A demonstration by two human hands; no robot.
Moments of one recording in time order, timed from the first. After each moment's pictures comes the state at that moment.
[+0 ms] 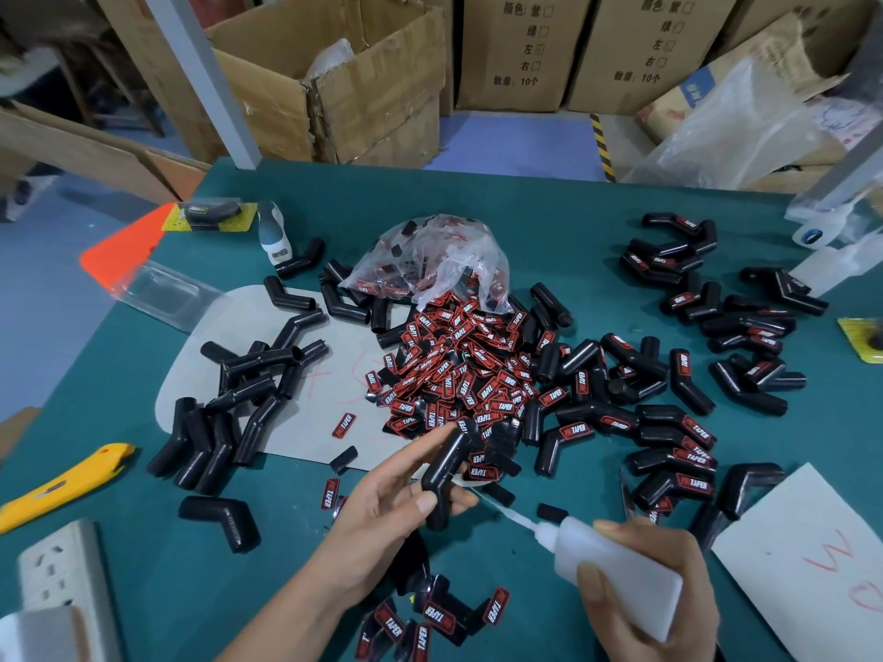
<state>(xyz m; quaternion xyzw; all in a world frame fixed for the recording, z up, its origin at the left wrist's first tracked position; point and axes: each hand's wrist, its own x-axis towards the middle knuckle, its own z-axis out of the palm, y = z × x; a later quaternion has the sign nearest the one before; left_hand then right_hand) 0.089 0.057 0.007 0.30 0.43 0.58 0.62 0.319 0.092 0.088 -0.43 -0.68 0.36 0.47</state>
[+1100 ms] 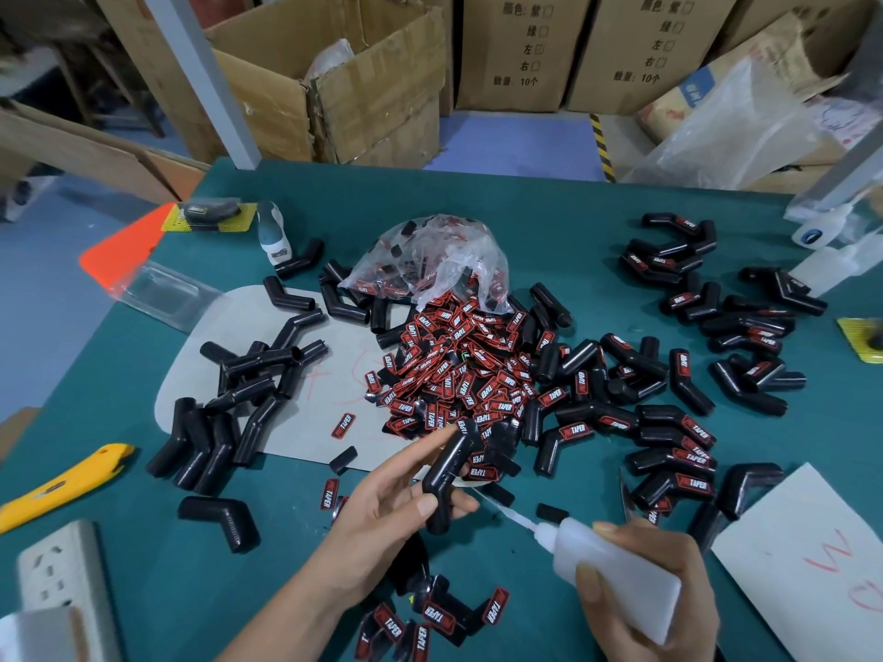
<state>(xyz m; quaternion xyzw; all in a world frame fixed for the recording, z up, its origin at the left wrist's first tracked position) 0.085 0.056 -0.003 0.32 0.43 0.57 0.62 0.322 0.091 0.083 -0.43 -0.68 0.37 0.47</state>
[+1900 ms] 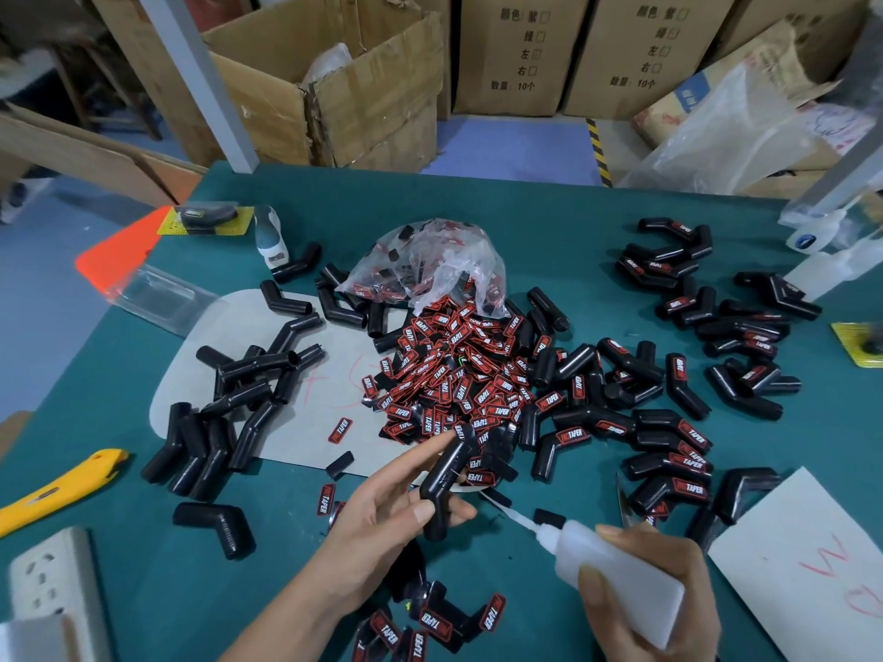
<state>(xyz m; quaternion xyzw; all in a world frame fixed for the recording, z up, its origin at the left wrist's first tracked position) 0.085 0.057 -0.002 0.32 0.42 0.57 0.63 0.325 0.092 0.079 -0.44 -0.68 0.35 0.48</state>
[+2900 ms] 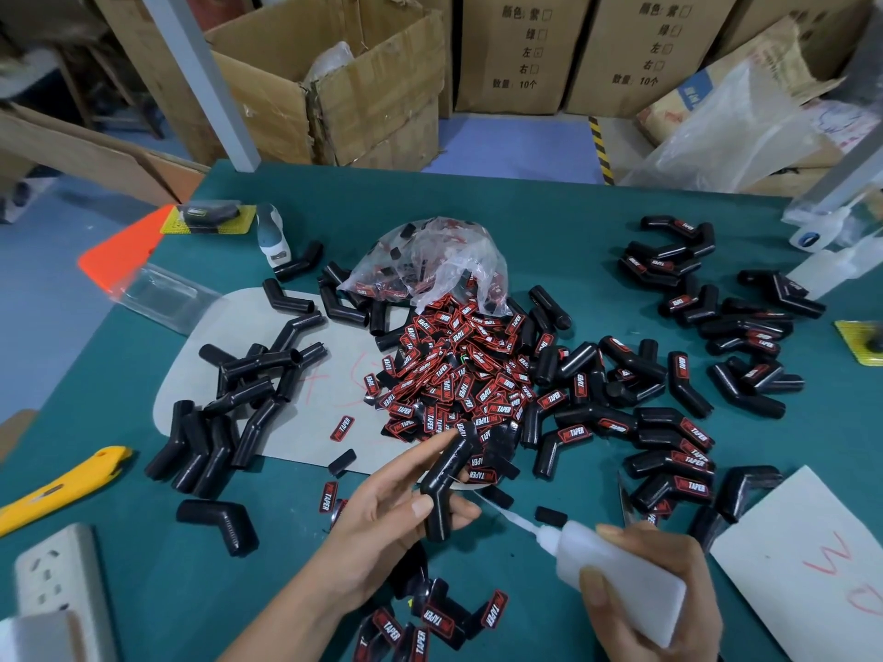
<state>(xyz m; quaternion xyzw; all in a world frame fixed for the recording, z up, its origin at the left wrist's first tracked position) 0.085 0.057 -0.001 0.30 0.40 0.57 0.65 0.322 0.092 0.085 -0.43 -0.67 0.37 0.48</state>
